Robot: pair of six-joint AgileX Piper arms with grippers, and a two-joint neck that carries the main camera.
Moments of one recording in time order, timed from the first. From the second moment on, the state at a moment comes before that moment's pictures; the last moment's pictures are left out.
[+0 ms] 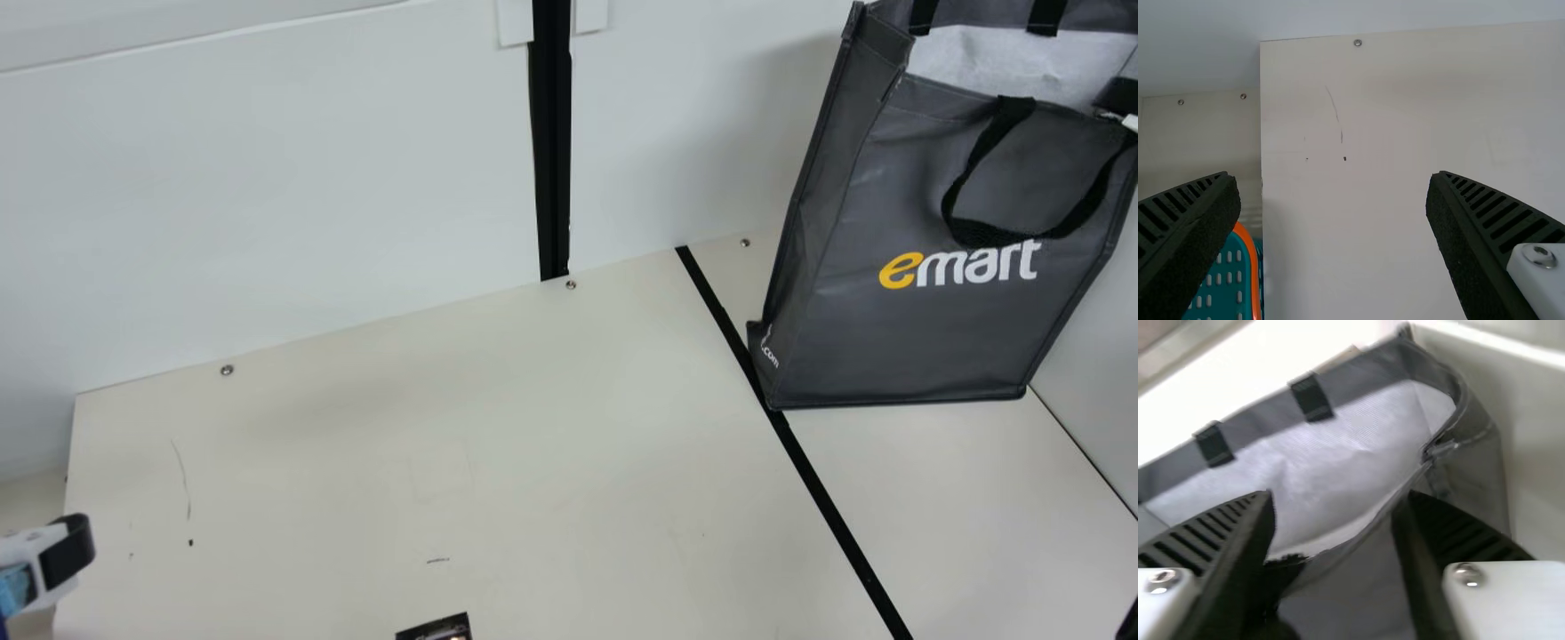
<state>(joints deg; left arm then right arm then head) -3.2 70.7 -77.1 -4.9 62.8 5.0 -62.2 104.4 -113.8 60.7 60.2 -37.0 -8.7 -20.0</state>
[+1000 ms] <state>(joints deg) -3.2 70.7 -77.1 -4.9 62.8 5.0 -56.9 102.5 -129.1 67.5 63.7 -35.5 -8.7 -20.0</state>
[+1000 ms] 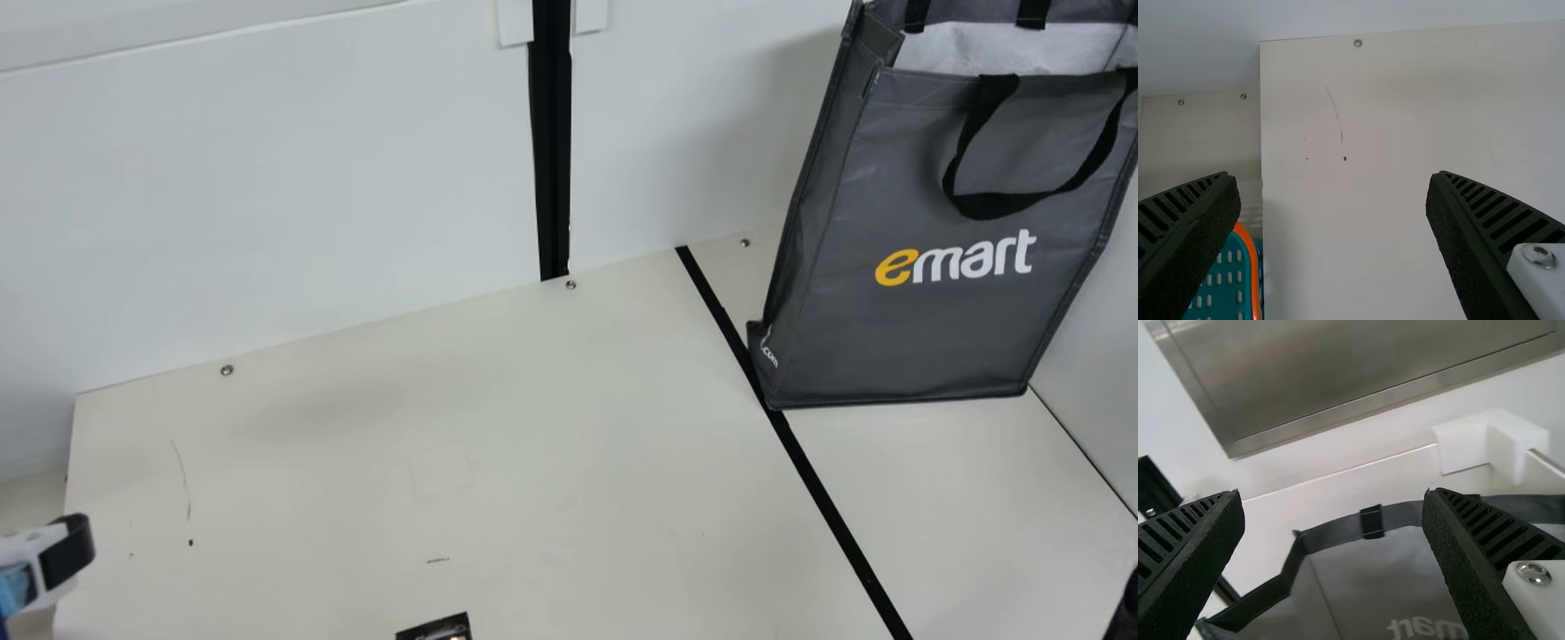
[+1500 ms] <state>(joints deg) -3.2 70.7 -77.1 -4.9 62.8 5.0 -47.1 96.6 -122.3 67.5 64.2 -38.2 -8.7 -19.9</state>
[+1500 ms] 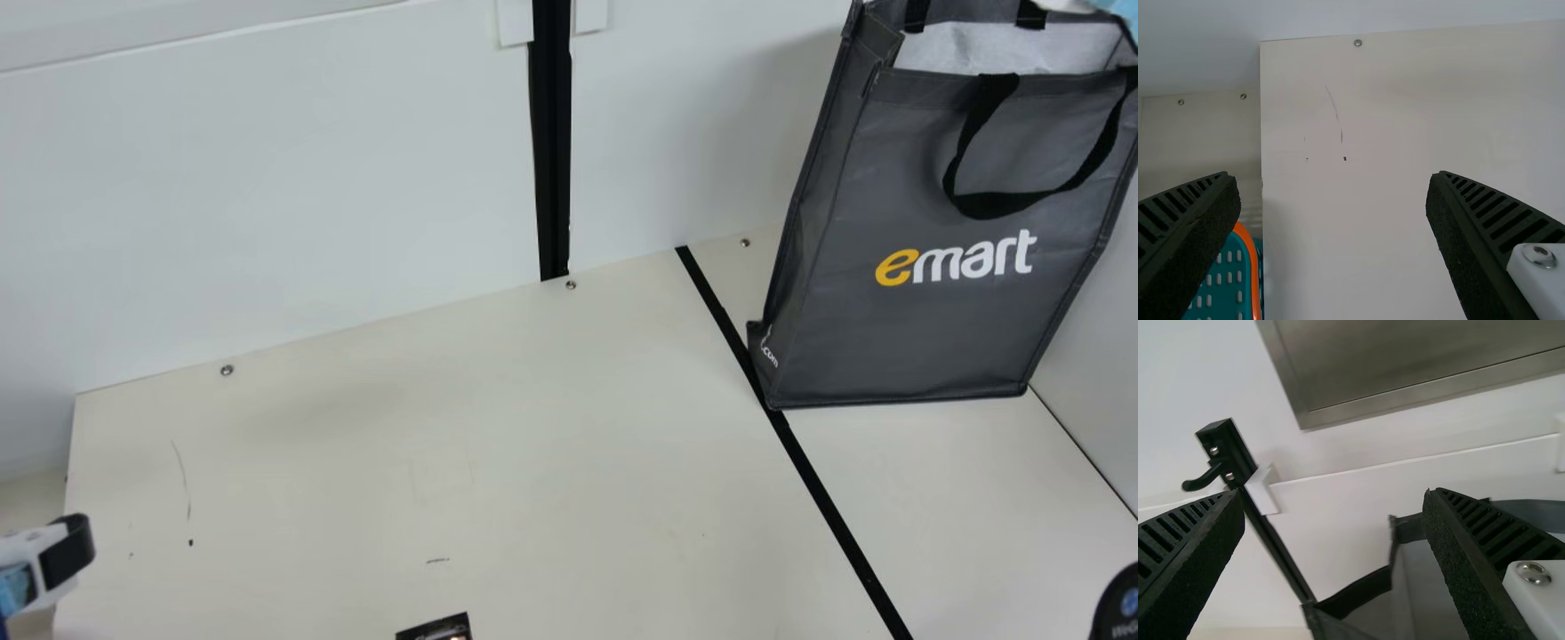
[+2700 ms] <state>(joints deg) -3.2 70.7 -77.1 -4.9 62.8 5.0 -10.7 78.2 -89.2 44.5 42.3 -42.5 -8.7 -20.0</state>
